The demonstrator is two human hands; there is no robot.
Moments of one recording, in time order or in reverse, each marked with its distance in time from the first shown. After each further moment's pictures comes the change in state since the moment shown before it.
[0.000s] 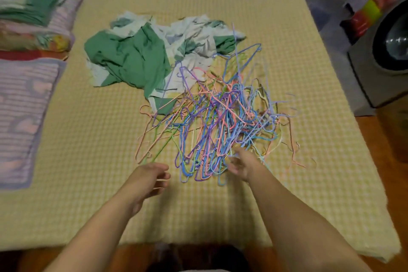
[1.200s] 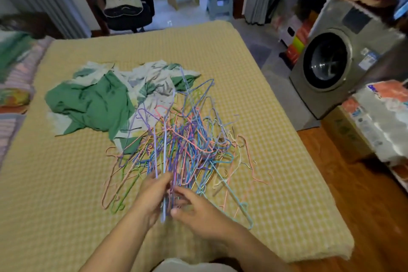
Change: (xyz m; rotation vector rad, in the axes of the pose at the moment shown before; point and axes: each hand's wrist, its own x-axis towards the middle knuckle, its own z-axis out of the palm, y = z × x) left_hand -0.054 0.066 0.126 -0.224 -0.073 0.252; right_hand -0.165 0.027 -0.037 -0.700 -0.471 -0.796
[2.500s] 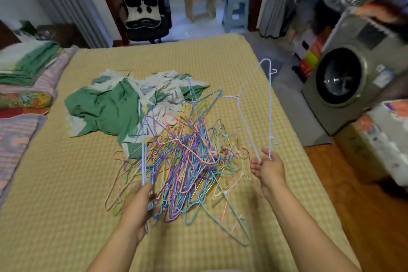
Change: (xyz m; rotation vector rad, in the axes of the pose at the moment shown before) left_hand -0.010 -0.012 -0.008 -0.163 0.216 0.041; right_hand 0.014 0.003 -0.190 0.741 0.910 0.195
